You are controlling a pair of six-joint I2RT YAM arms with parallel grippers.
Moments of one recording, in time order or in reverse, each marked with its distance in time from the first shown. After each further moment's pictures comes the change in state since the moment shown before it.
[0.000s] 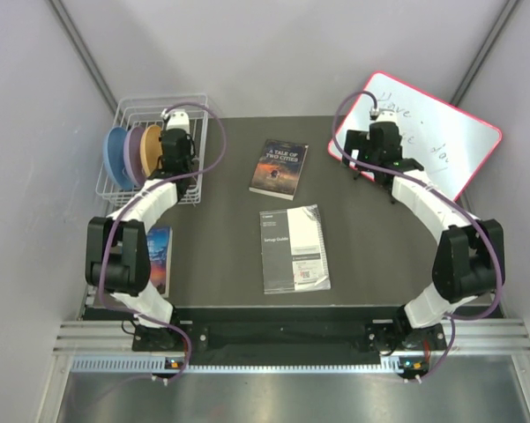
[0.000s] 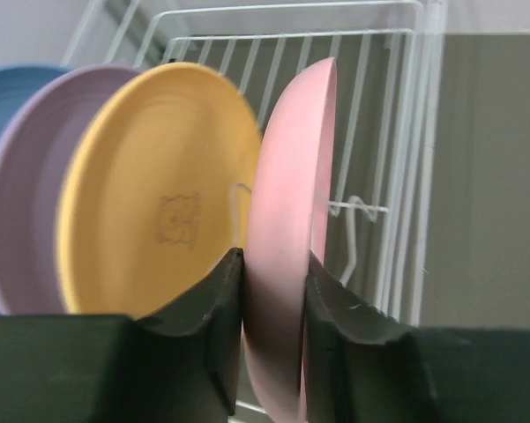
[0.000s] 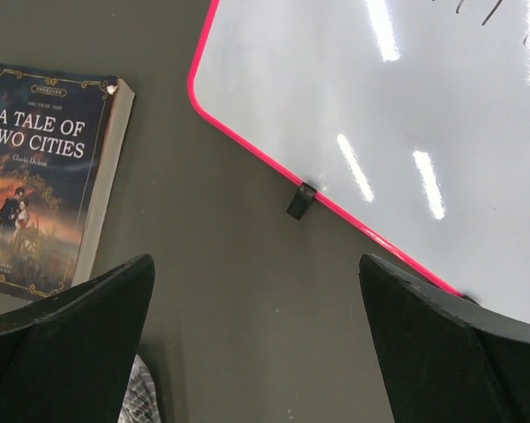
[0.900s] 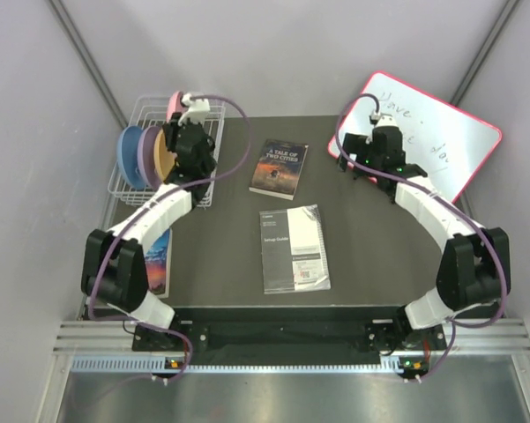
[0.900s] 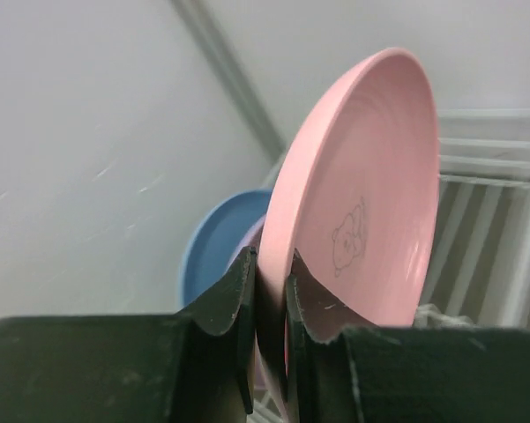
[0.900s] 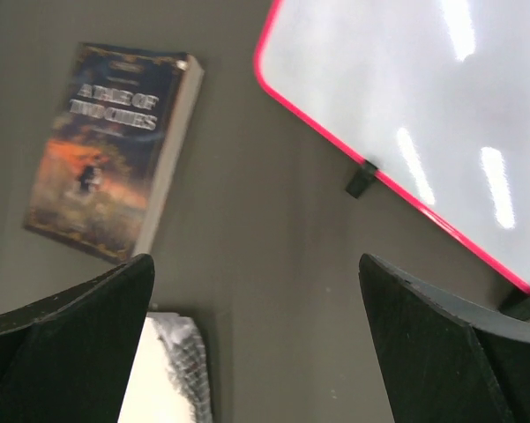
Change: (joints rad) left arm -0.219 -0.089 0.005 0.344 -0.517 0.469; right arm 0.000 -0.043 -0.050 0.013 -0.125 0.060
